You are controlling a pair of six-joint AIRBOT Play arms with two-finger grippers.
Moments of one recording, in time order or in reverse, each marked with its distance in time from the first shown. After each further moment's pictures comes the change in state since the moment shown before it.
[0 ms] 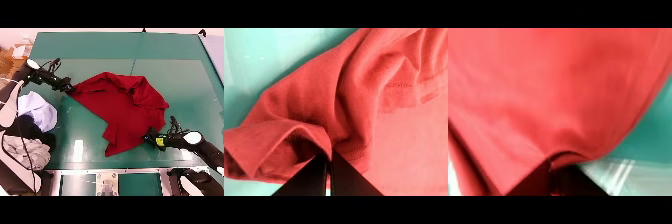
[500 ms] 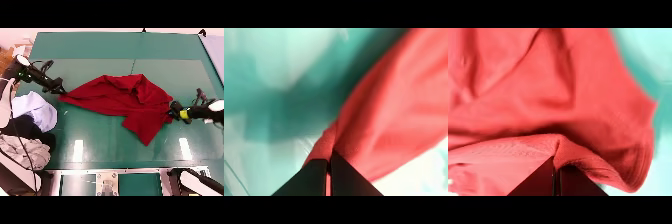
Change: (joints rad) left arm 0.056 0.022 0.024 0.092 -0.247 -0.124; right arm -0.427 -0.311 0.523 -0.257 0.199 -0.201
